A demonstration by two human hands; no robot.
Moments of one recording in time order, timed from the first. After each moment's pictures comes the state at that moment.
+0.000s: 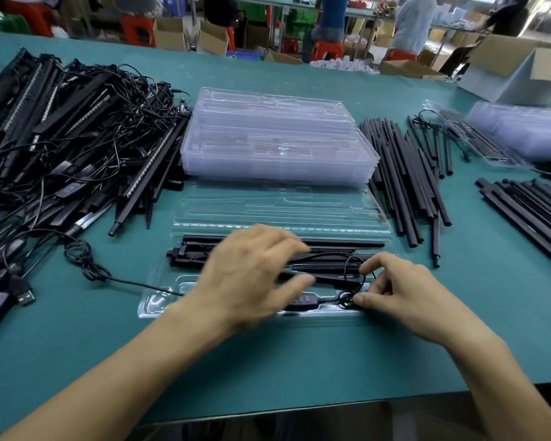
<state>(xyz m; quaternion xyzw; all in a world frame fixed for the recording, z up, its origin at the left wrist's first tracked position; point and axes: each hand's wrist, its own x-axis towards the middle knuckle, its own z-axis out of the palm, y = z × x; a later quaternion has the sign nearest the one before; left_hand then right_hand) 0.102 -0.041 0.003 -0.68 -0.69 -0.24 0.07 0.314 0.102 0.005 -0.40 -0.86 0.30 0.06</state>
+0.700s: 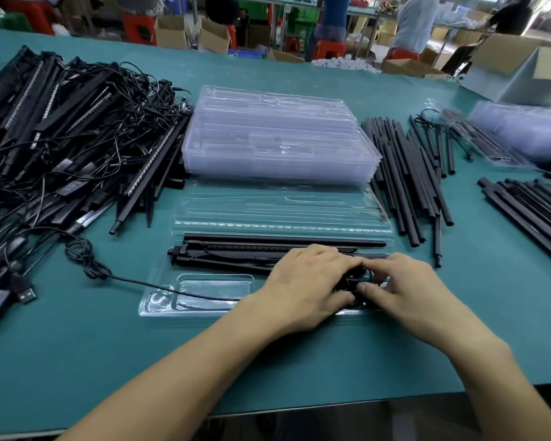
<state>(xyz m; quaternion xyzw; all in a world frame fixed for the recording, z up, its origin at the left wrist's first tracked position) 0.146 0.016 -0.025 -0.72 -0.67 -0.16 -0.07 0.313 0.104 -0.001 -0.38 -0.91 0.17 0.07</state>
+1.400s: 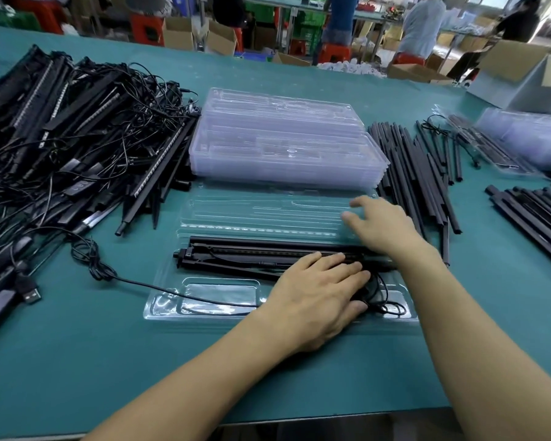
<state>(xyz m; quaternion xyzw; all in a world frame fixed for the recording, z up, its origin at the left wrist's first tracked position) 0.150 0.005 -0.033 -0.74 -0.66 -0.12 0.00 0.222 0.176 0.009 -0.47 -0.87 0.11 0.05</state>
